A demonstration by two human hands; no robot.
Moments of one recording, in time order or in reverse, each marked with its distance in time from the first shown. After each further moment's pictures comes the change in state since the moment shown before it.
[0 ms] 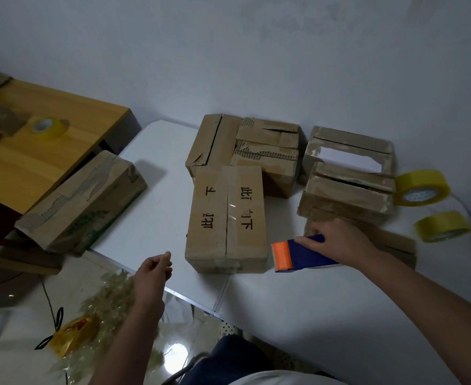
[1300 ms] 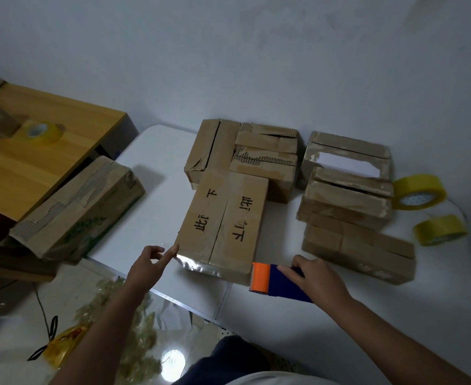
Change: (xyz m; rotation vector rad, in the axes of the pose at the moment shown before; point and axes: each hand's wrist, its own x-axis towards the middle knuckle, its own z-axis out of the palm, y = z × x) left_hand 0.056 0.019 -0.014 0.668 -0.234 0.116; right_hand -0.030 -0.038 0.071 0.168 0.022 0.097
